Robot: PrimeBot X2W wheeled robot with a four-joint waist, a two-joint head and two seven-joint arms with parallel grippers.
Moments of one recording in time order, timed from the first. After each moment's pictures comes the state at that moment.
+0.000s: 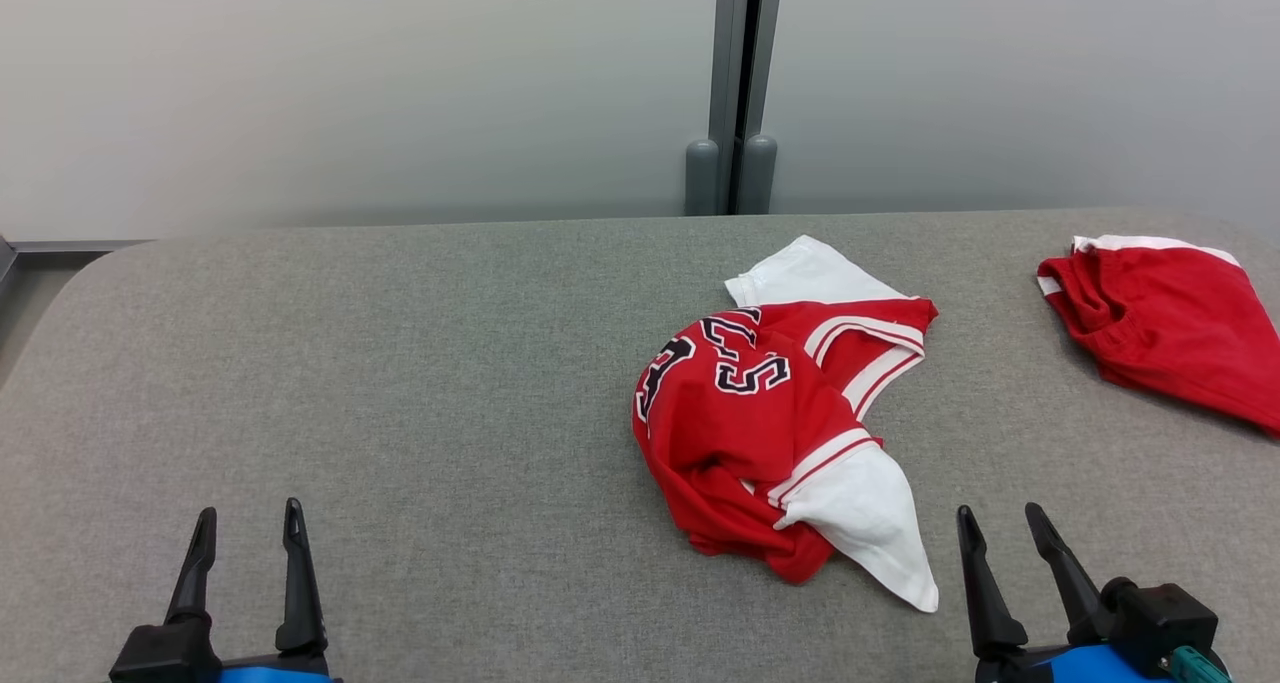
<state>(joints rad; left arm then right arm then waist) 0.08 0.09 0.08 0.18 -0.09 -0.06 -0.26 0.03 -0.05 0.01 0.25 0.21 0.13 -0.26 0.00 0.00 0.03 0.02</state>
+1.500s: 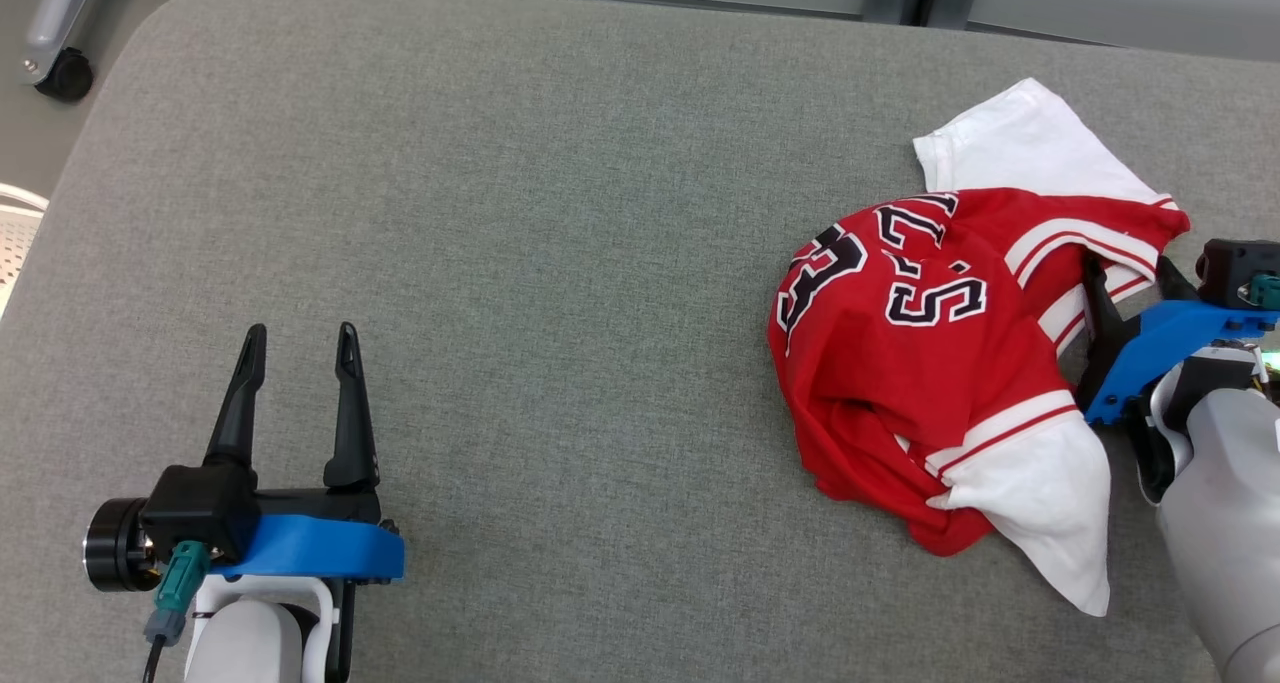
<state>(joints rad) -0.17 0.05 0.02 0.19 -0.08 -0.10 -0.26 -0.83 -0.24 -0.11 1.22 0.06 0.13 -0.21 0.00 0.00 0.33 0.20</state>
